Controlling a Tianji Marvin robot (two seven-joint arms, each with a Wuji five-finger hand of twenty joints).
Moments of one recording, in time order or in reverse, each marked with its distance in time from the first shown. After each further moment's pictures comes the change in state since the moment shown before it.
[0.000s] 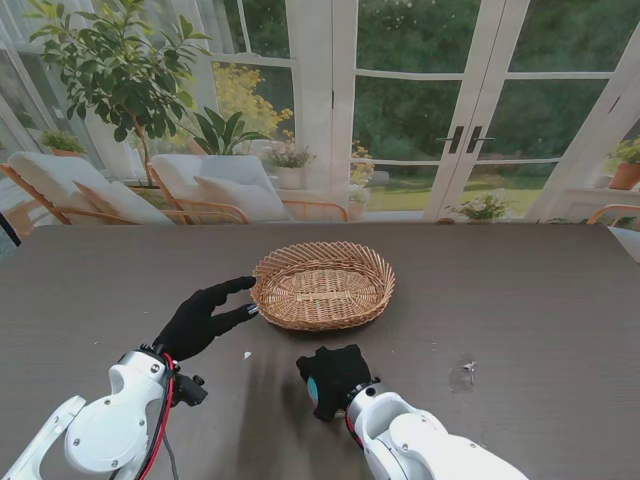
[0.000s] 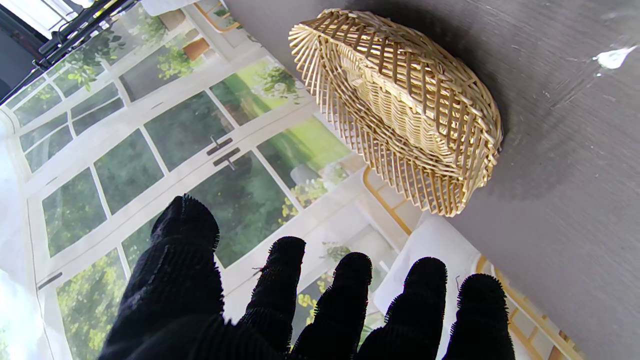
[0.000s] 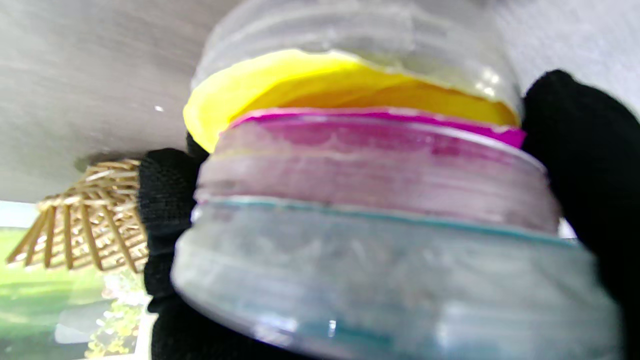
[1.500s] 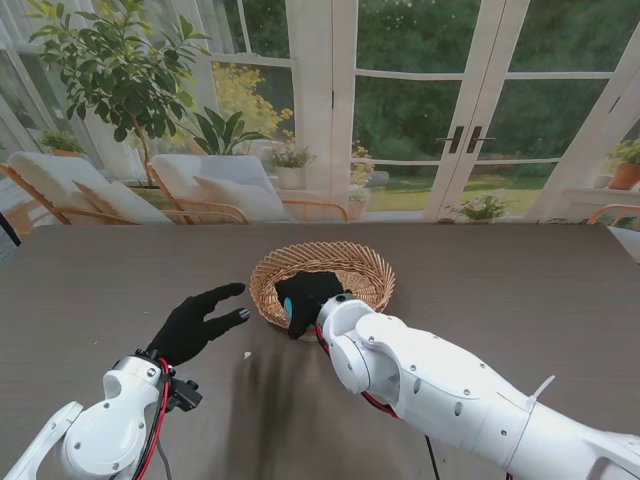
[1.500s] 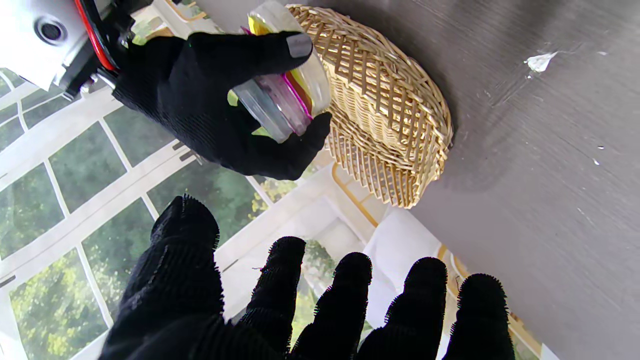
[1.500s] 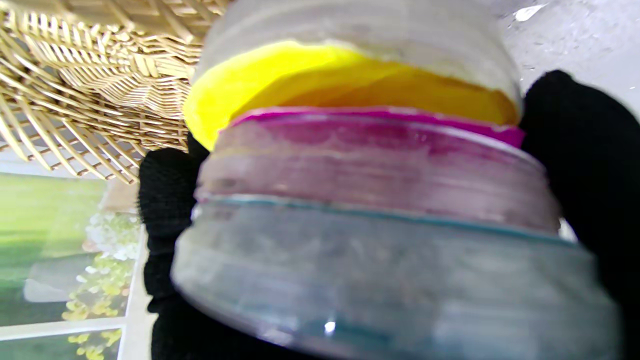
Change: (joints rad) left arm 0.026 -0.005 -0.014 -0.009 0.028 0.073 0.017; right arm 0.432 -0.110 -0.180 0.146 0.310 0.113 0.111; left_hand 0.000 0.000 0.000 0.000 0.000 0.000 0.000 0.000 0.000 0.000 0.000 0.000 0.000 0.001 0.000 0.000 0.000 0.000 0.000 0.000; right_hand 0.000 0.000 0.000 0.000 0.000 0.000 0.000 0.000 0.001 0.000 0.000 0.001 0.000 -0.001 0.000 0.000 0.001 0.000 0.001 0.000
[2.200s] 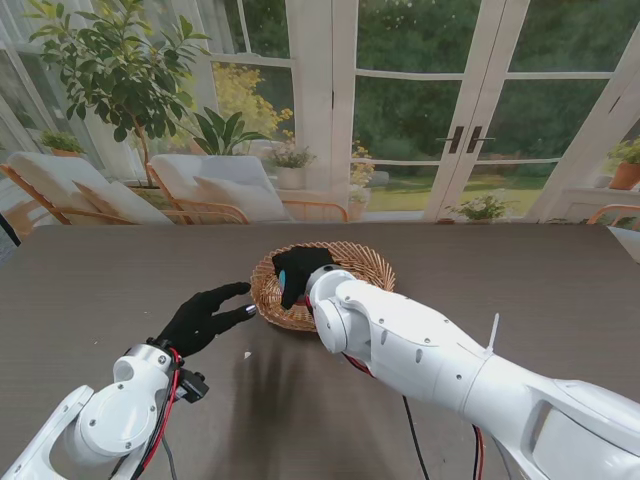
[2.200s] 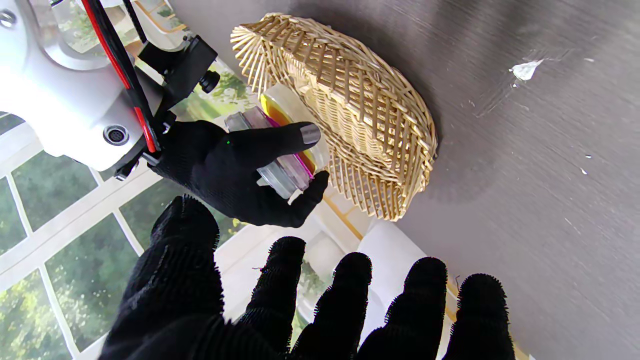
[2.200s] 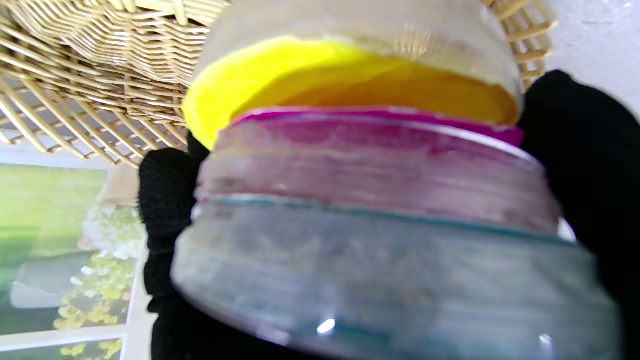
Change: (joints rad) left arm -0.075 0.004 0.039 0.030 0.010 0.096 -0.049; right arm 0.182 -0.163 -0.096 0.333 0.162 -0.023 -0.097; left_hand 0.000 0.000 0.000 0.000 0.000 0.000 0.000 0.000 0.000 0.000 0.000 0.000 0.000 0.000 0.000 0.000 0.000 0.000 0.000 0.000; right_hand 0.000 0.000 0.000 0.000 0.000 0.000 0.000 0.000 0.001 0.000 0.000 0.001 0.000 0.000 0.000 0.000 0.000 0.000 0.000 0.000
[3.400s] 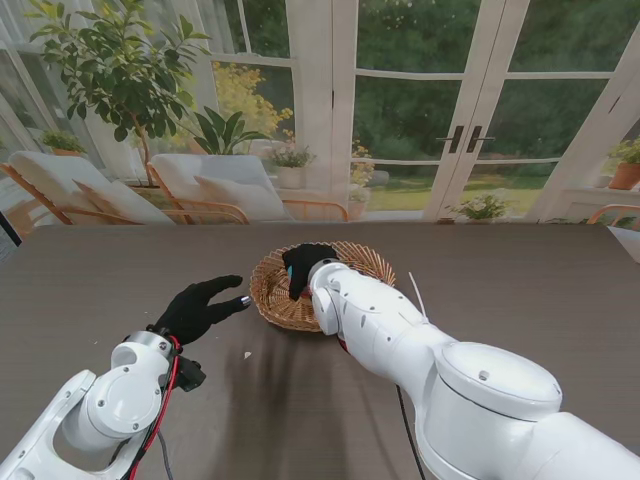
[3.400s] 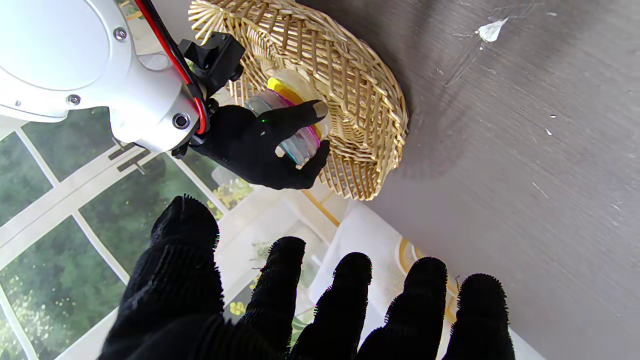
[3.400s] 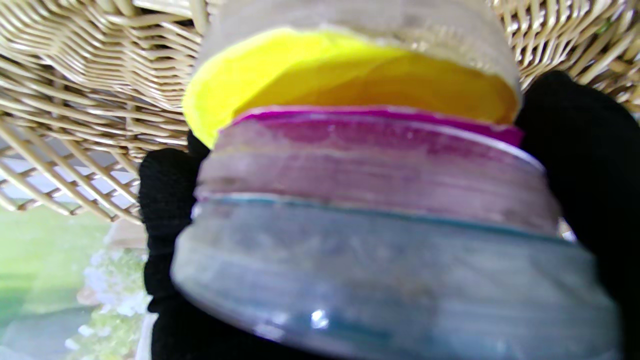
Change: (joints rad) left arm -0.050 0.005 0.011 -0.006 0.059 0.122 -0.019; right arm 0.148 -0.384 -0.124 0.835 0.159 -0.285 -0.194; left_hand 0.000 0.000 0.000 0.000 0.000 0.000 0.000 0.000 0.000 0.000 0.000 0.000 0.000 0.000 0.000 0.000 0.000 0.000 0.000 0.000; right_hand 0.002 0.000 0.000 0.001 0.000 0.000 0.000 0.000 0.001 -0.002 0.000 0.005 0.000 0.000 0.000 0.002 0.000 0.000 0.000 0.000
